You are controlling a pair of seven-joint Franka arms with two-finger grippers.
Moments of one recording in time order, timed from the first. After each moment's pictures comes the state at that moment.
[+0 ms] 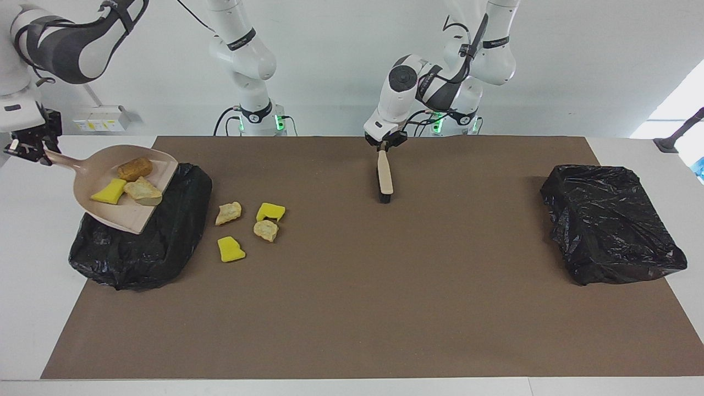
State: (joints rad) left arm -0.78 -0.13 -0.08 -2.43 -0.27 2.16 -0.63; right arm -0.55 0.07 0.09 -1.65 -0.37 1.80 -1.83
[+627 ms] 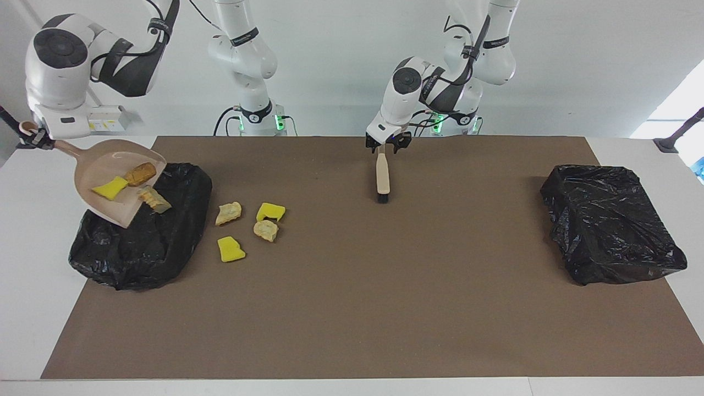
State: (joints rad) left arm -0.72 -0.11 -0.06 -2.41 -0.27 2.17 -0.62; right arm -0.43 -0.09 0.10 -1.93 -0.83 1.88 -1.51
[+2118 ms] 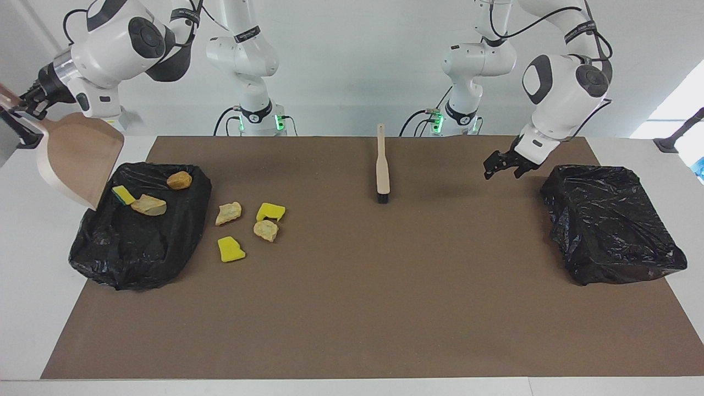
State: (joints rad) left arm -0.01 -0.16 -0.04 -2.16 -0.13 1.91 -0.04; right arm -0.29 -0.21 0.10 -1.98 -1.17 1.88 -1.51
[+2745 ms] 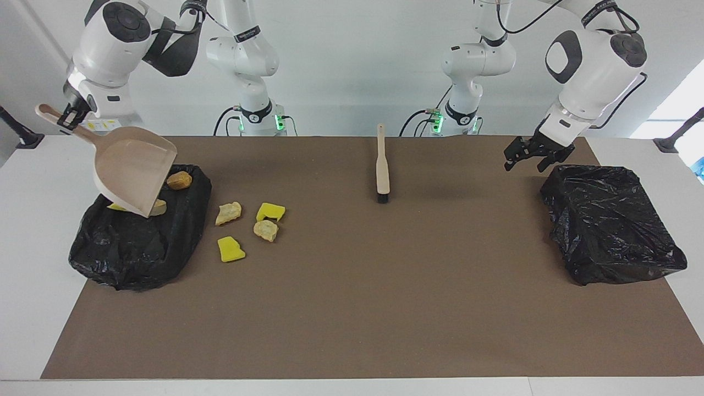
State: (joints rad) left arm 0.02 -0.16 -0.04 -1.99 -0.13 1.82 0.03; right arm -0.28 -0.21 0.10 -1.98 -0.72 1.83 -1.50
